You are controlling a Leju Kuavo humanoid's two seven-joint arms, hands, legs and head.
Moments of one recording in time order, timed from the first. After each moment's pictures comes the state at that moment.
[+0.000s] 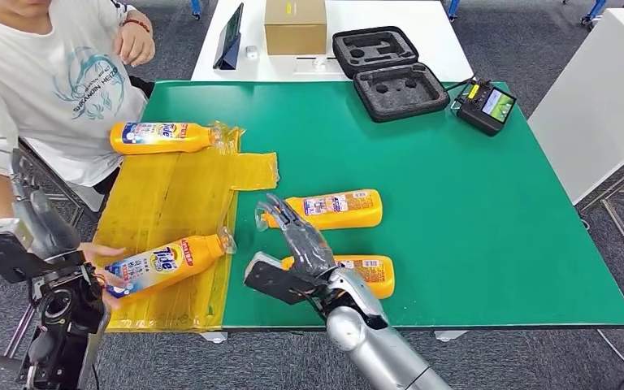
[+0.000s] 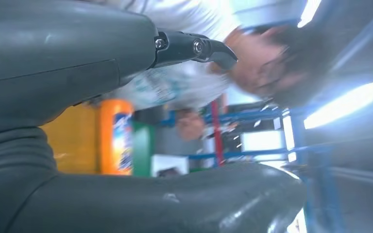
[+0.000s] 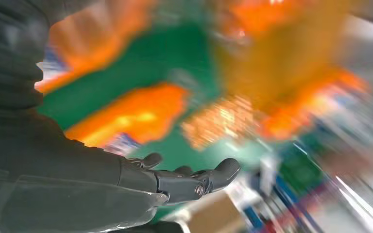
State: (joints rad) left arm -0.20 0.04 0.15 -1.46 0.16 0.42 -0.70; right arm -0.36 0.15 0.48 -1.14 0.67 -0.24 -0.17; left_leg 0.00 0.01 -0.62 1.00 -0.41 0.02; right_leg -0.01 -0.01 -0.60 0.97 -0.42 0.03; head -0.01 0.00
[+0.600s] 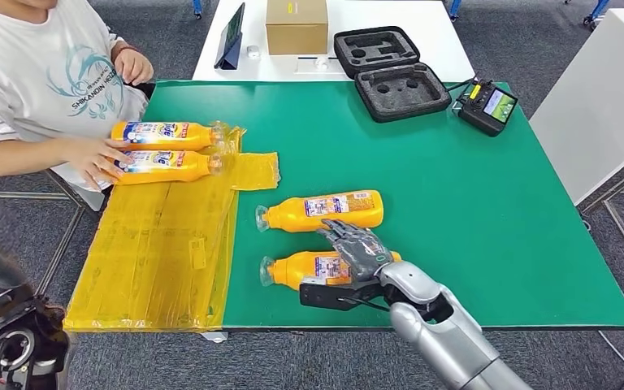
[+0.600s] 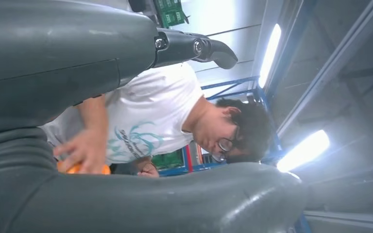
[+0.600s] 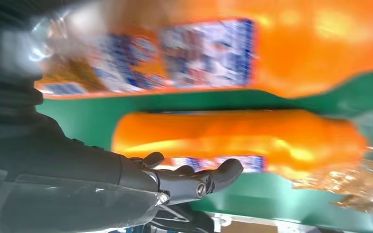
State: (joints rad) left arm -0.01 0.00 0.27 -1.77 0.04 0.49 -0.70; right arm -0.37 -0.15 0.49 -1.28 0.92 0.07 -0.07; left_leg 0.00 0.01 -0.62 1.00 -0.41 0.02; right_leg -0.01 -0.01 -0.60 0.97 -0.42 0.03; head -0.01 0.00
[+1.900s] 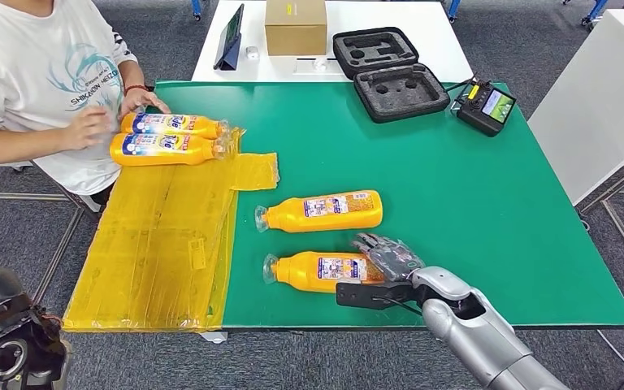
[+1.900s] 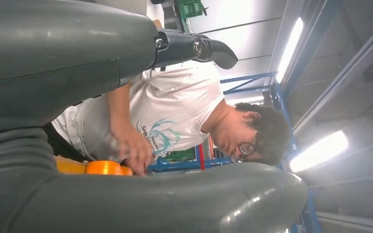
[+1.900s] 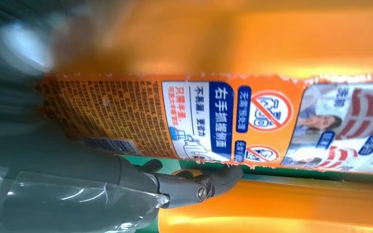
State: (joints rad) left arm 0.01 -0.02 0.33 -1.74 0.10 0.42 -0.70; right arm -0.40 -0.28 0.51 -1.17 0.78 0.15 -0.09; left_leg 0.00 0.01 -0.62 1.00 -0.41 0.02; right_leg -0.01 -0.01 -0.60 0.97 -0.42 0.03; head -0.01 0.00
